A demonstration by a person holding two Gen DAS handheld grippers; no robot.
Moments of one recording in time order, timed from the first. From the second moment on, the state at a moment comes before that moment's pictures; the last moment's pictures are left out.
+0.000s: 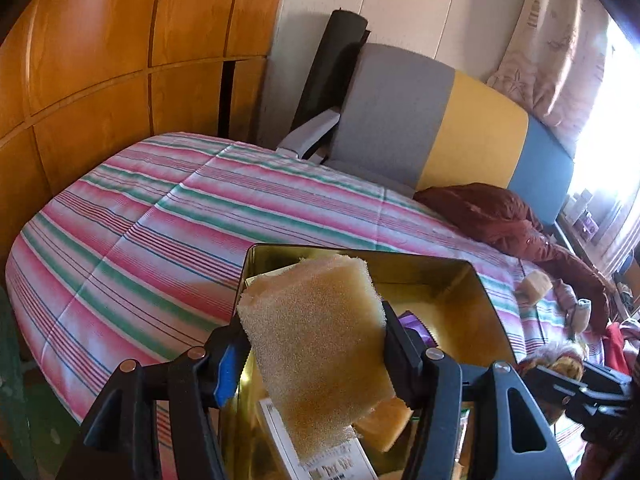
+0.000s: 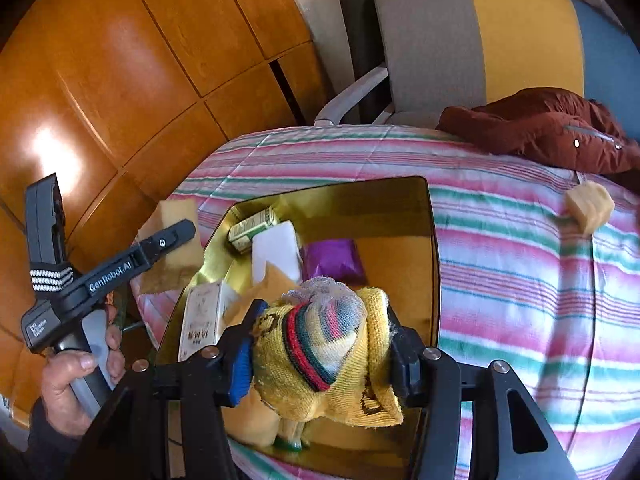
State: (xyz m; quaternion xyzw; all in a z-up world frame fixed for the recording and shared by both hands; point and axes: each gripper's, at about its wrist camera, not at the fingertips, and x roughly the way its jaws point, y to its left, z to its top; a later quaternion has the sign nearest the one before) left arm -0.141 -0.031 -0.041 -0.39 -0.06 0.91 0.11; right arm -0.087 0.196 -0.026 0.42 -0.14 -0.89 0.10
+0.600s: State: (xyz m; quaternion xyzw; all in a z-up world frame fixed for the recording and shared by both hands) left arm -0.148 -0.030 -0.061 -0.41 -0.05 0.91 0.10; right arm -0.132 0.182 -0.035 0.42 -0.15 -0.89 0.09
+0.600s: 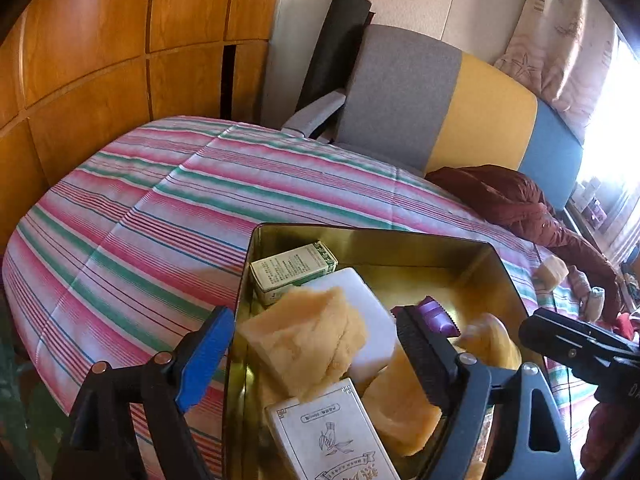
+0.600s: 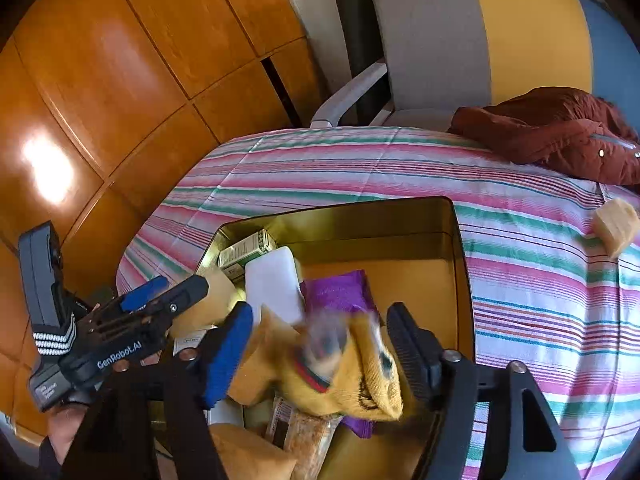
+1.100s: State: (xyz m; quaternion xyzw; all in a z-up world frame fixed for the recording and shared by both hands) left arm -0.104 -0.038 -0.044 -0.39 -0.05 0.92 0.09; right arm -0.108 0.185 -0.036 0.42 -0.15 -0.89 0.07
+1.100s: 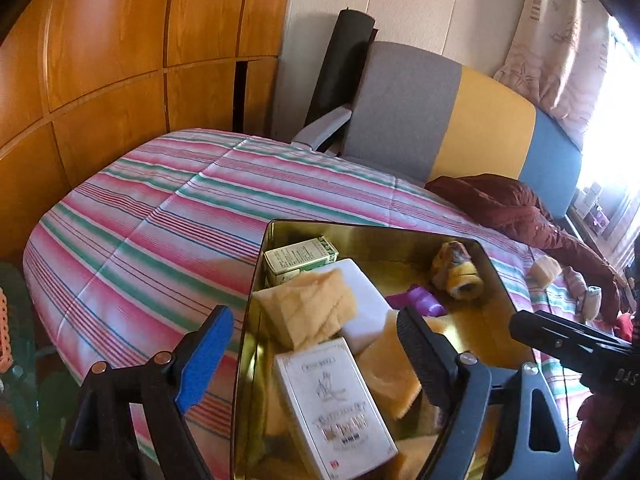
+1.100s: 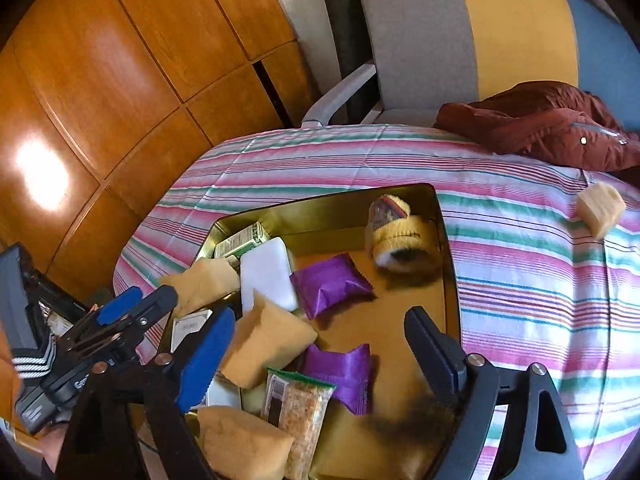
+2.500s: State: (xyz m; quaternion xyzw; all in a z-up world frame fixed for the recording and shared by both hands) left arm 0.001 0.088 -0.032 -0.38 0.08 0.89 0.22; right arm 0.017 0.297 -0.049 0.42 -0.16 -0.89 -0.08
